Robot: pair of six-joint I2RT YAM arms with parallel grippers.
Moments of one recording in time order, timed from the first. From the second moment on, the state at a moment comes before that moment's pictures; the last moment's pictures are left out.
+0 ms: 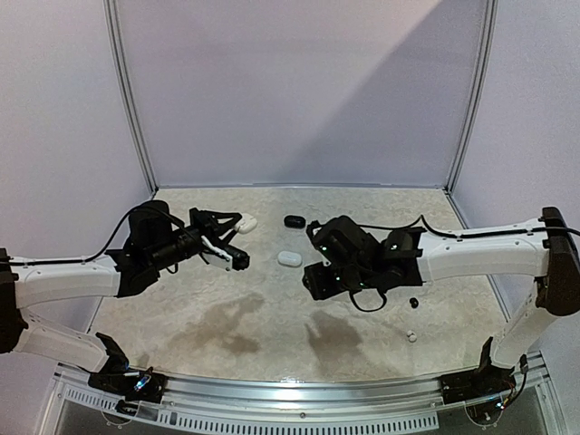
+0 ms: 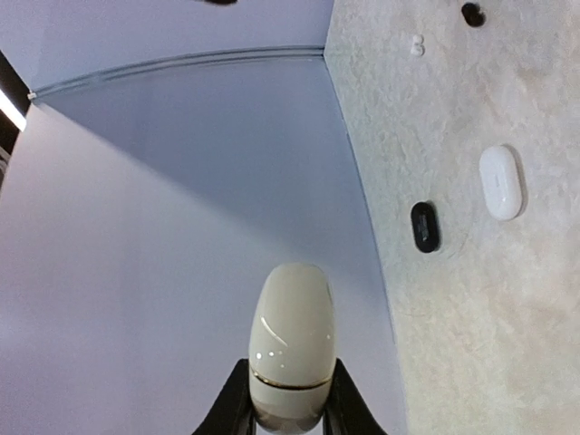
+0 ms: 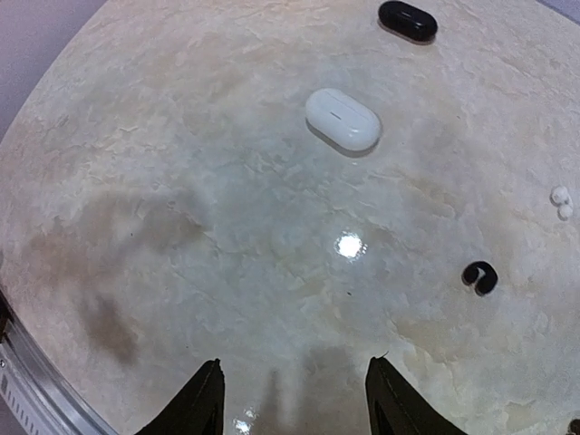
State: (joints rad) left arm -0.65 1.20 0.57 0.49 0.14 1.64; right arm 1.13 1.65 1.18 -0.41 0.30 0.59
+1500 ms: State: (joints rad) left arm -0.20 2.13 1.49 -0.59 0.60 -0.59; right arm 0.92 1.51 1.26 -0.78 0.47 0.68
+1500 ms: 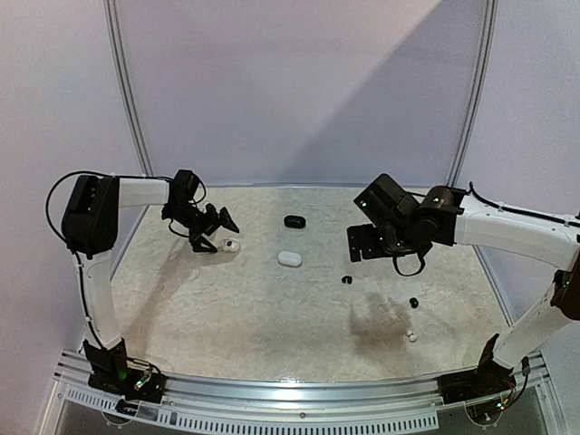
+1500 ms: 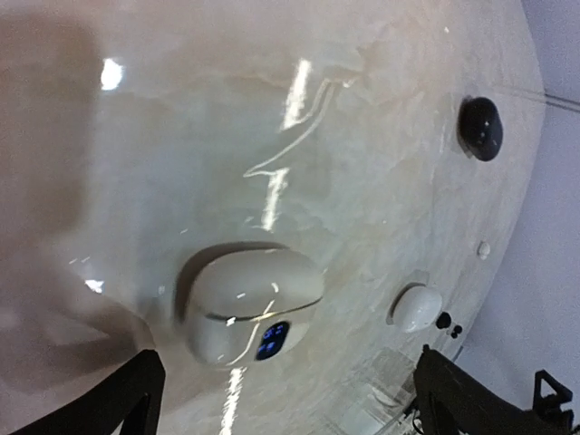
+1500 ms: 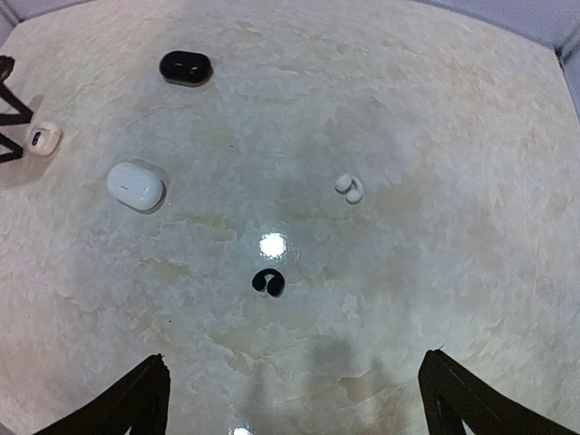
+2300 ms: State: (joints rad) left arm -0.22 1.65 1.58 -1.17 0.52 0.22; right arm 0.81 2.20 2.00 -0.77 -0.11 -0.20
